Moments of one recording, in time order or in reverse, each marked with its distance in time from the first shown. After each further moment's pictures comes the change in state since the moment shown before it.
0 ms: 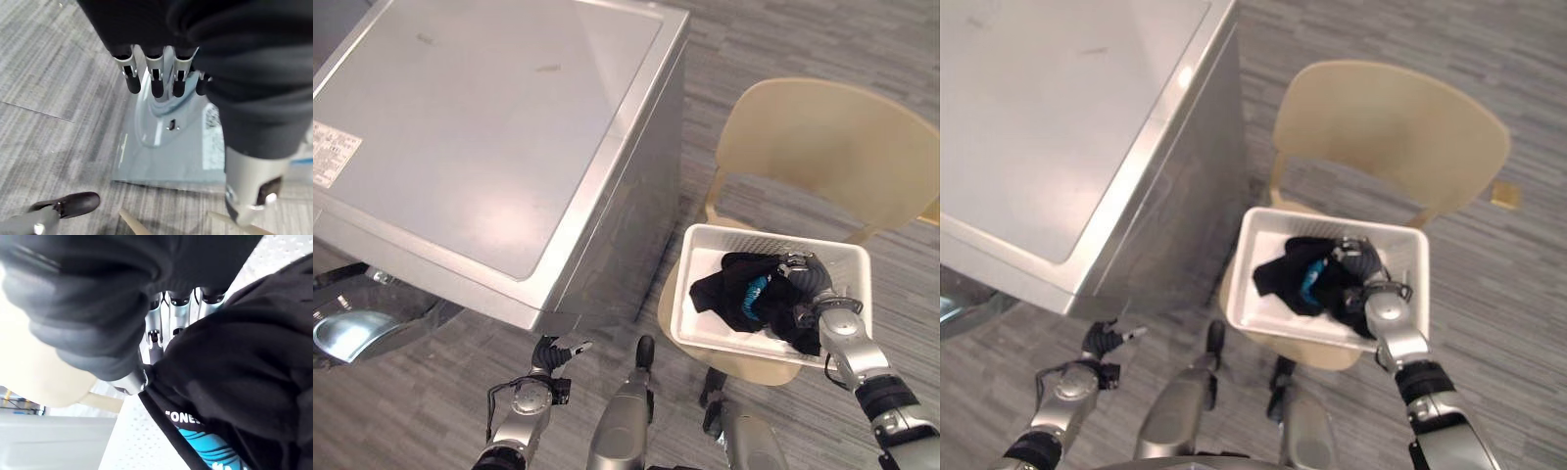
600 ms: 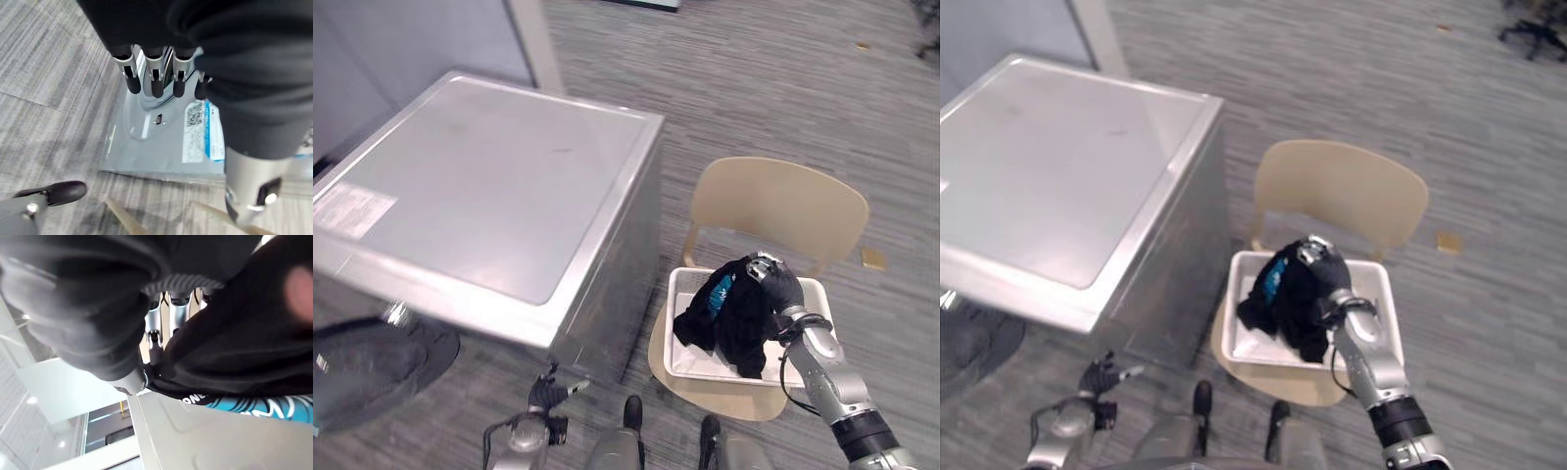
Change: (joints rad) left arm 0.085 -0.010 -0.006 -0.018 0.011 0.055 -0.020; right arm 0.143 0.162 -0.005 -0.293 0.390 -0.025 0.142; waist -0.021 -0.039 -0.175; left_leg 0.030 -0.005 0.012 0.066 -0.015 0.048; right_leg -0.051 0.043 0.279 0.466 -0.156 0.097
